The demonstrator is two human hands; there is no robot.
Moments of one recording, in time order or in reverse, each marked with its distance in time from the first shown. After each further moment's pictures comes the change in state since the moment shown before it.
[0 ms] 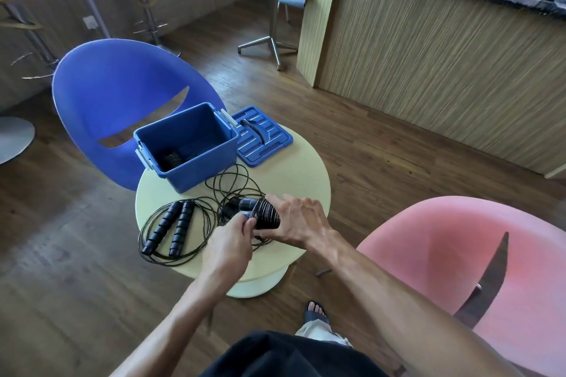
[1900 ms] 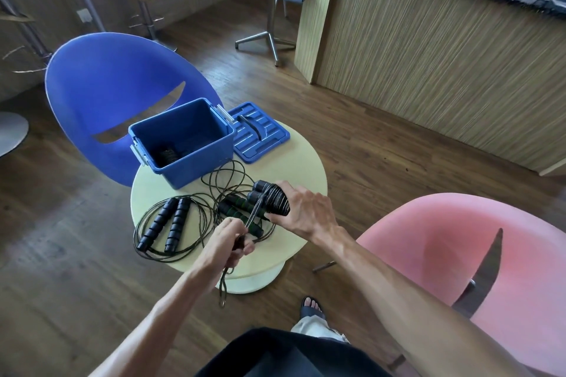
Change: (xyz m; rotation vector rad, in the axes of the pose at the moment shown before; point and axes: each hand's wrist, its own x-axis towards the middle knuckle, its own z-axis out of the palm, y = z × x) left_hand 0.011 -0.025 0.011 -0.807 -0.372 -0.143; right_hand -0.002 0.026 0.011 0.111 0.137 0.066
